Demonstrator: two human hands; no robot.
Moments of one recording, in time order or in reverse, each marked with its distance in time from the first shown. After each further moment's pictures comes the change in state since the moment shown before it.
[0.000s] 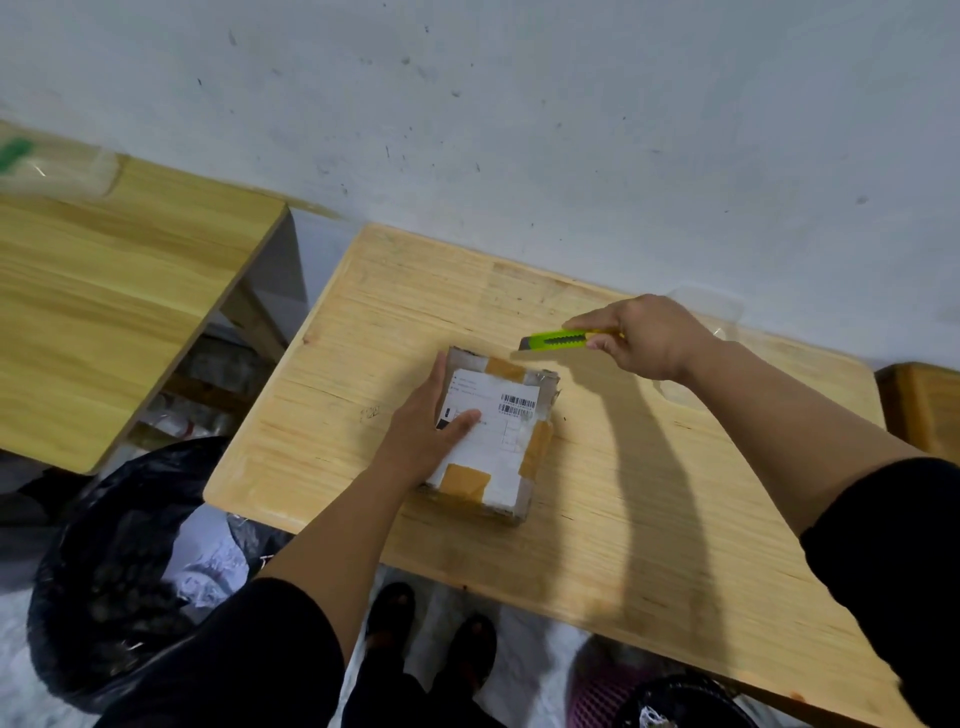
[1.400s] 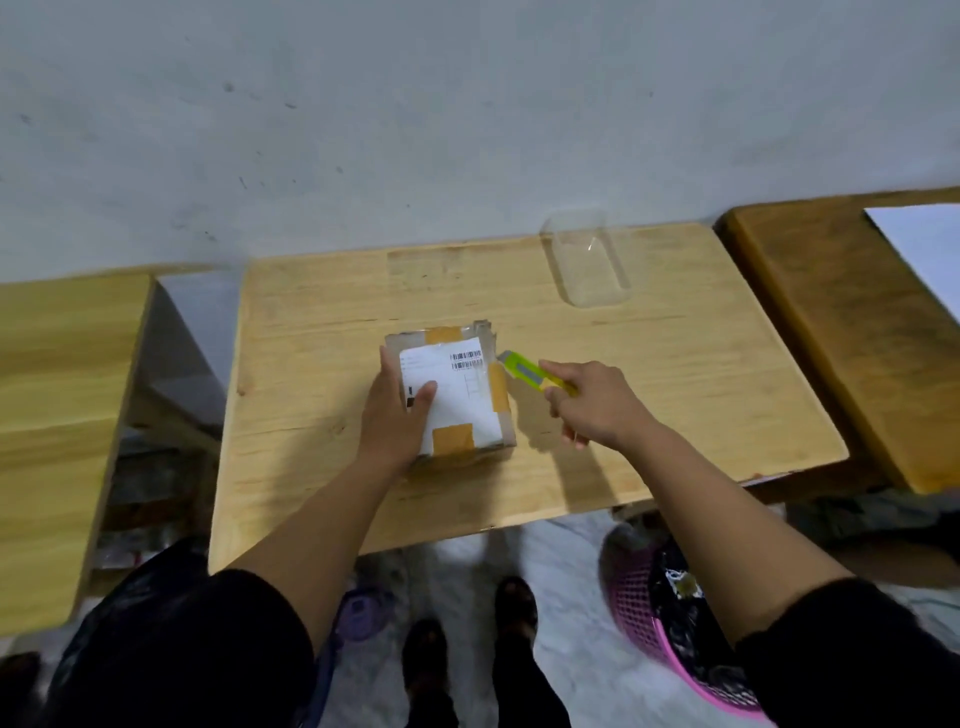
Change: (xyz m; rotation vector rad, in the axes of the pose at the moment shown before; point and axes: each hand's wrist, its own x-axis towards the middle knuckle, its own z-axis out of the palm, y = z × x) left_hand -0.002 -0.006 -0.011 0.032 -0.089 0.117; right_hand -0.119 -0.126 0.070 0.874 0.234 0.783
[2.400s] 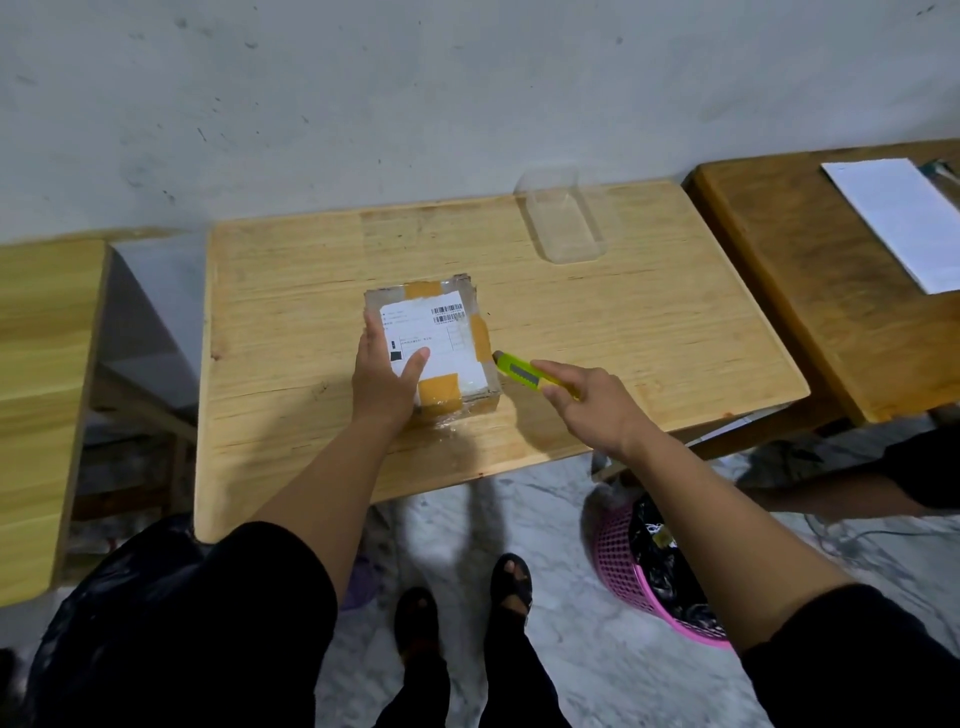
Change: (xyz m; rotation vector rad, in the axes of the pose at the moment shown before) left_hand -0.011 -0.008 0.010 -0.036 0.022 0.028; right_hand -0.052 0.034 0.022 -0.040 0.031 -0.035
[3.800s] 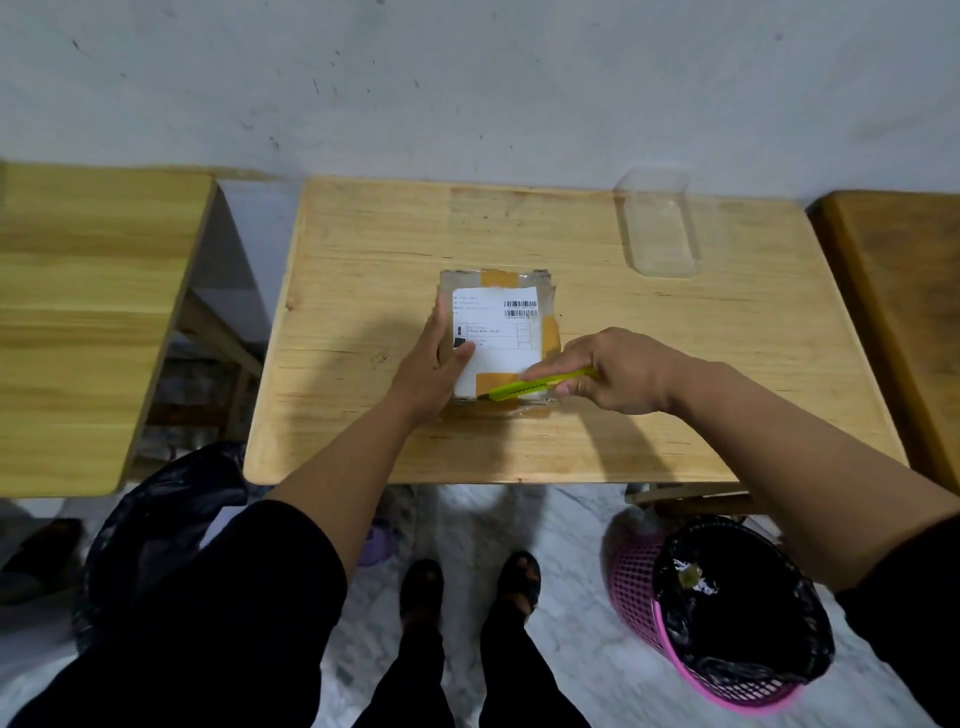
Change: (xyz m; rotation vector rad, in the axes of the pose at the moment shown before) left_hand -0.005 -0.009 -0.023 -0.170 -0.206 -0.019; right_hand 0.068 -0.046 -0.020 -0.521 -0.502 -0.503
